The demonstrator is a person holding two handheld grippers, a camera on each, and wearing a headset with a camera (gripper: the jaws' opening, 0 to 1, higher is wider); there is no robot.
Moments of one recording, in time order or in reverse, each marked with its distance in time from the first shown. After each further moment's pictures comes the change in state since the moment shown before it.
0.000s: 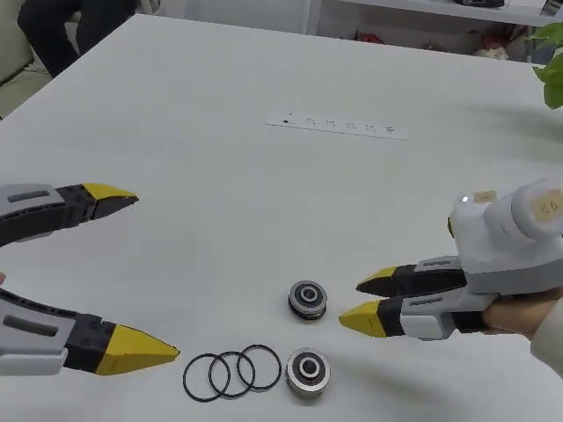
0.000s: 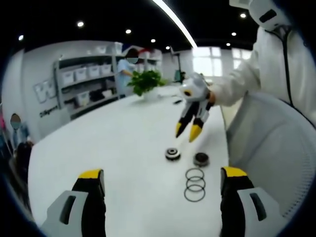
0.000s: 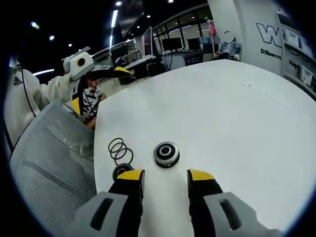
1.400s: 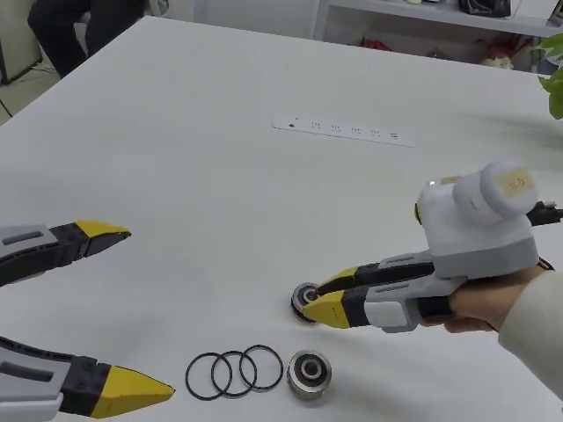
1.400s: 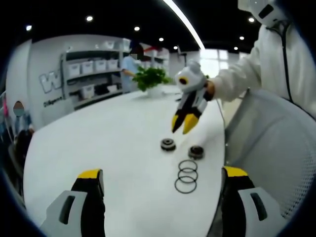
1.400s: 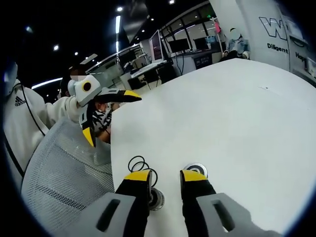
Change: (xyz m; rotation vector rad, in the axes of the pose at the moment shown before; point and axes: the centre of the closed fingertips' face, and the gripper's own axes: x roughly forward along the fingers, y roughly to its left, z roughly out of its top) left arm -0.009 -0.017 -0.026 -0.079 0.003 0.038; right arm 0.014 0.042 0.035 0.048 -0.029 0.118
